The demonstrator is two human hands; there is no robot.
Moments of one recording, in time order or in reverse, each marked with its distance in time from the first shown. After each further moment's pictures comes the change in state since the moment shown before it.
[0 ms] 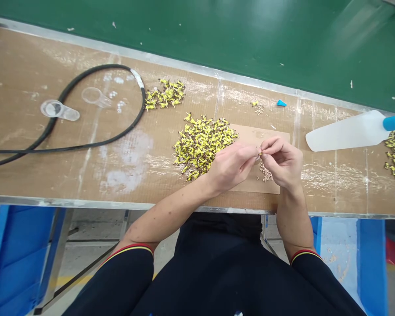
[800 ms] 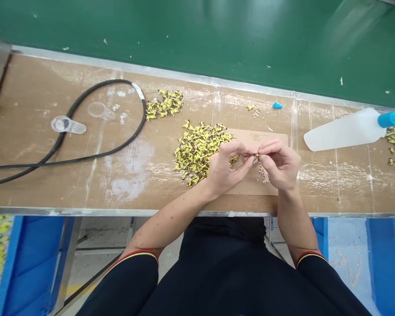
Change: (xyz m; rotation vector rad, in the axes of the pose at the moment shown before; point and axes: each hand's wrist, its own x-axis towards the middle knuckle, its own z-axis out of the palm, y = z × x) left_hand -0.006 0.001 0.004 -0.266 0.029 -0.250; right_hand -0.005 0.005 0.003 -0.078 0.064 -0.115
